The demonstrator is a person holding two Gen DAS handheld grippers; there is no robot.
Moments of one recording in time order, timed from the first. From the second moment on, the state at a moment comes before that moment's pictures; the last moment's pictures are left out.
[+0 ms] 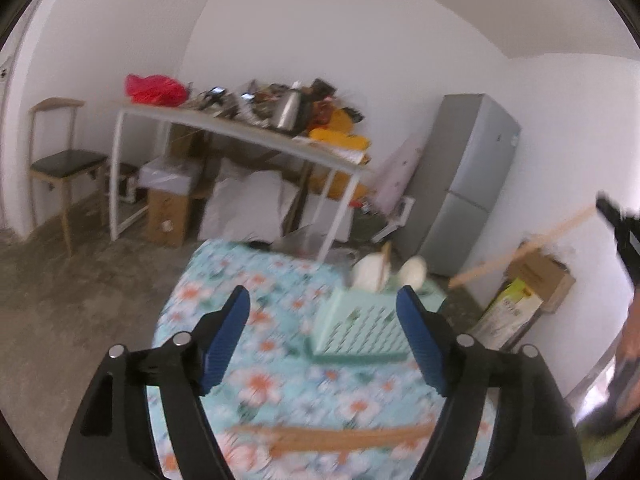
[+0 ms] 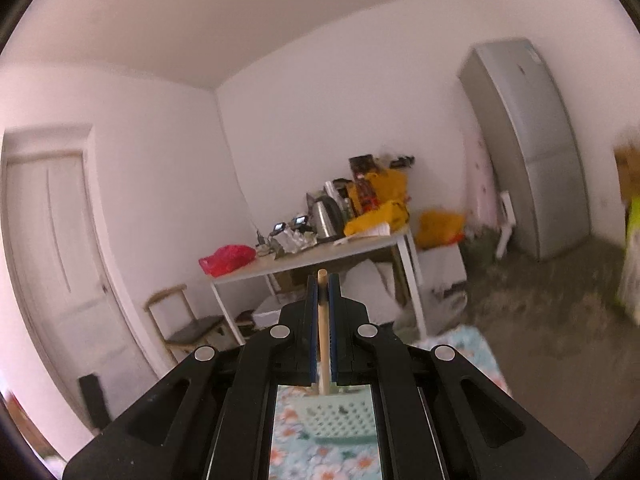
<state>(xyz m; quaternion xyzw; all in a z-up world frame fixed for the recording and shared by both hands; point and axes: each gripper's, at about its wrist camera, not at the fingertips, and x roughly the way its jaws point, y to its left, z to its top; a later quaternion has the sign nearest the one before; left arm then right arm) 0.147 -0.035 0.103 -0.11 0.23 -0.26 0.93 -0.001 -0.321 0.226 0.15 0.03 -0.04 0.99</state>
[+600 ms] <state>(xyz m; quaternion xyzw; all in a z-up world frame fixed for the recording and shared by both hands) 0.112 0.026 0.057 -0.08 0.26 -0.20 0.94 0.084 -0.268 0.213 0.02 0.07 -0.06 1.00</state>
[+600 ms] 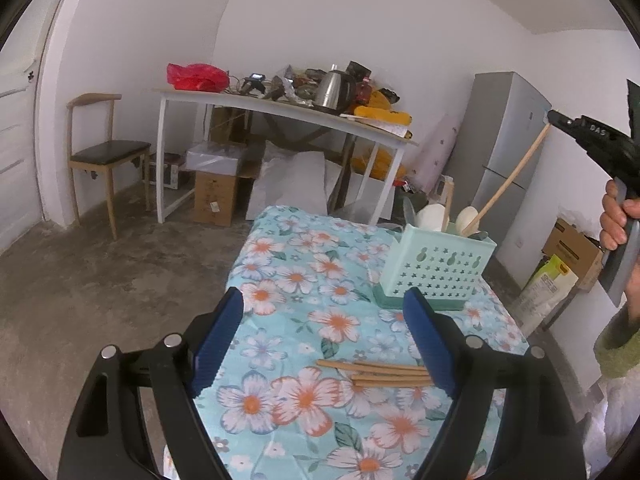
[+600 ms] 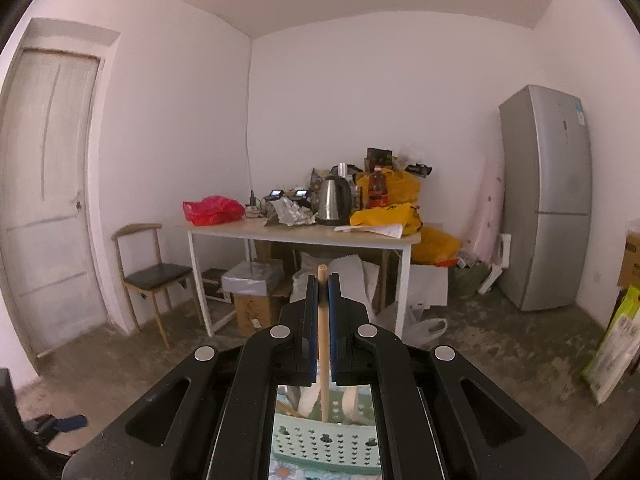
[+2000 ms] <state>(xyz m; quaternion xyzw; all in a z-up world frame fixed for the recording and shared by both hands) 0.117 0.030 0.051 -0.09 0.27 -0.19 0.94 0.090 -0.288 0.169 0.13 0.13 -0.02 0.98</state>
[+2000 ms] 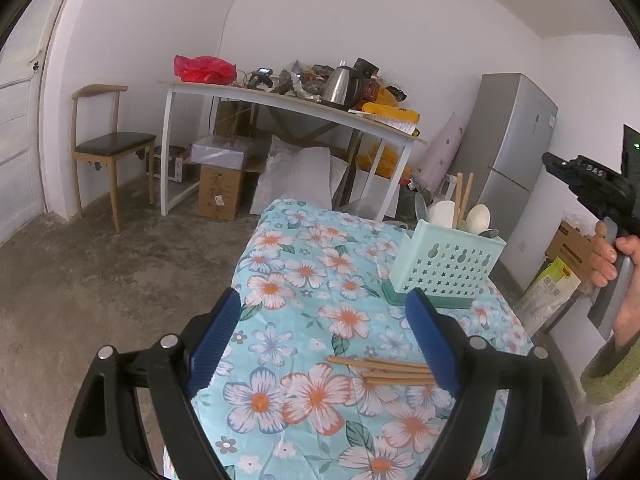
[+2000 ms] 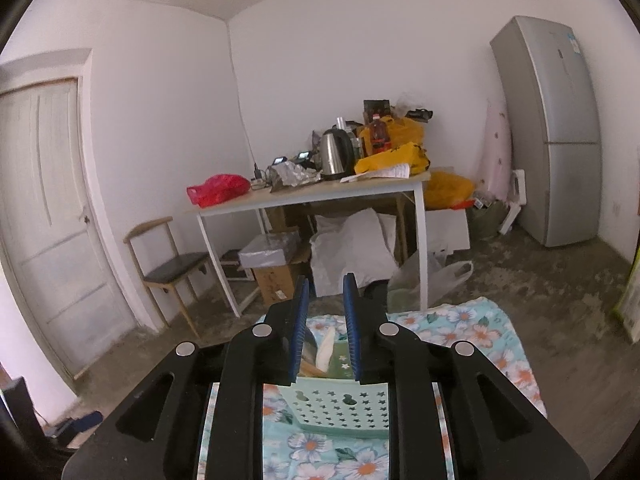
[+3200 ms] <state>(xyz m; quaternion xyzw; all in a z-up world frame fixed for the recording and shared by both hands) 0.119 -0.085 -0.078 0.09 0.44 -0.10 0.89 0.010 -0.266 -0.065 0.10 0.44 -0.10 0.89</state>
